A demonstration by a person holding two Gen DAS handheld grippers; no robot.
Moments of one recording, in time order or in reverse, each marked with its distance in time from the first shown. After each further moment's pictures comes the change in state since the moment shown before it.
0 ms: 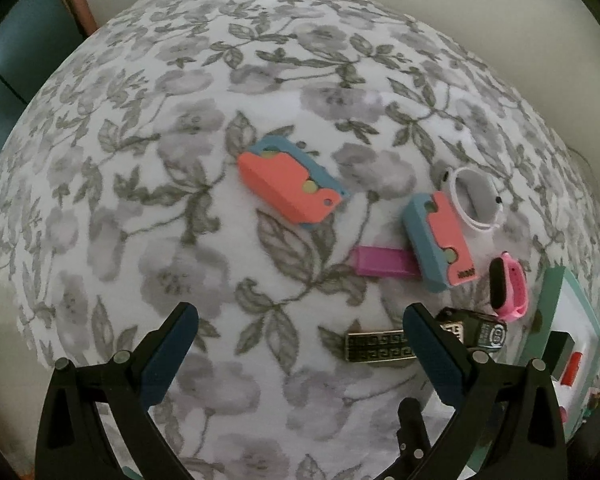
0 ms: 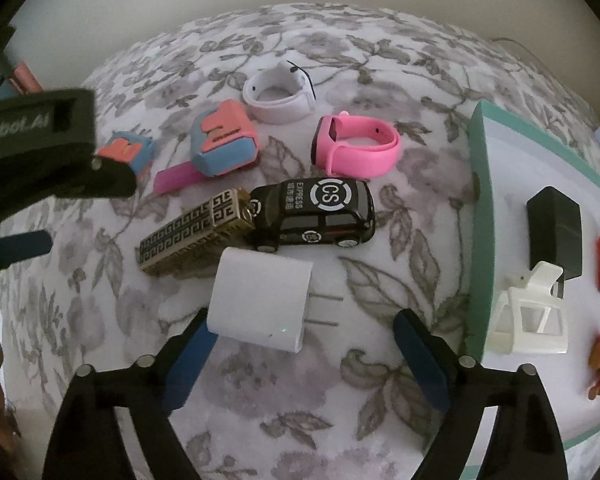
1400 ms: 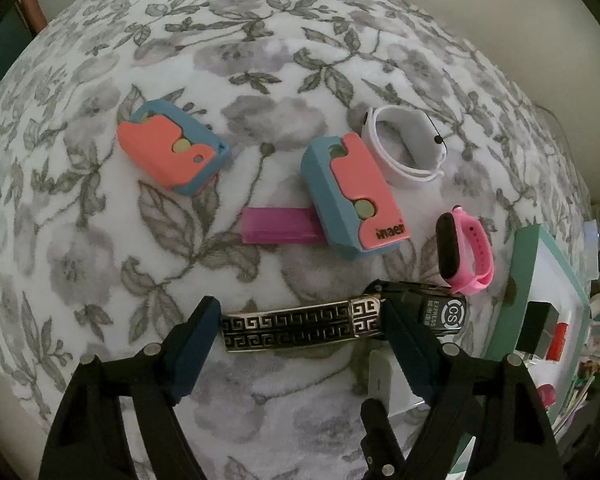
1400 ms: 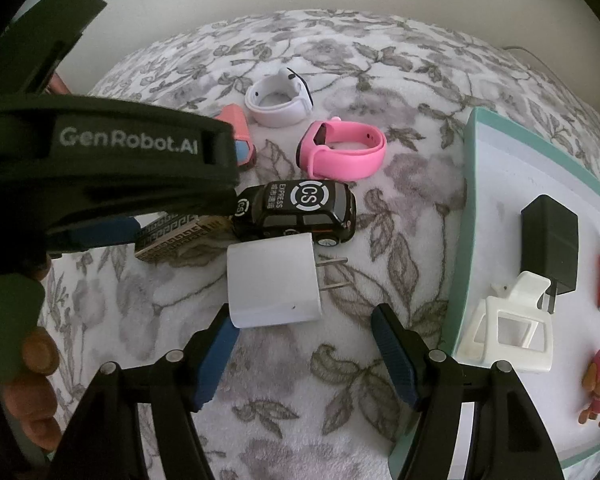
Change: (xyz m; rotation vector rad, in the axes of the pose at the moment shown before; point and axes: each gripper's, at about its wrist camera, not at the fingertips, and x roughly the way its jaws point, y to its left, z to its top) left arm 0.032 -0.054 -0.010 0.089 0.072 -0.113; right arm -0.012 -0.031 -0.010 -0.051 -0.016 0.050
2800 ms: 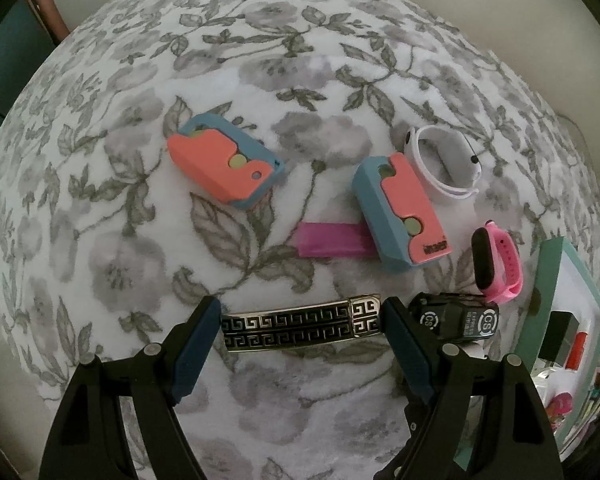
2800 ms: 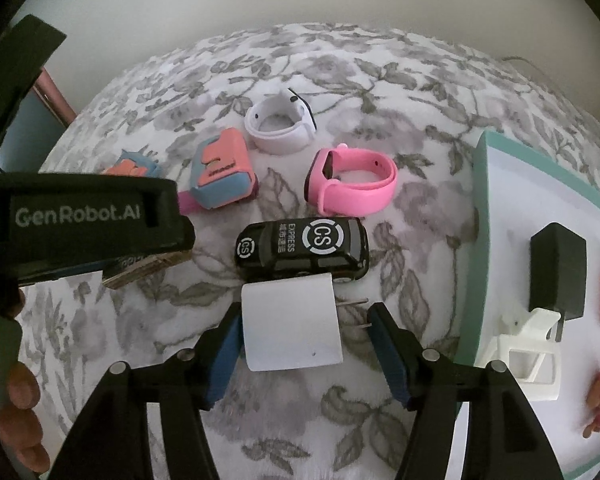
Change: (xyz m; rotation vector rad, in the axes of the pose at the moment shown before) left arm -0.011 0.025 -0.001 -0.020 -0.027 0.108; right arm 0.017 0.014 0.025 0.014 -0.055 -0.022
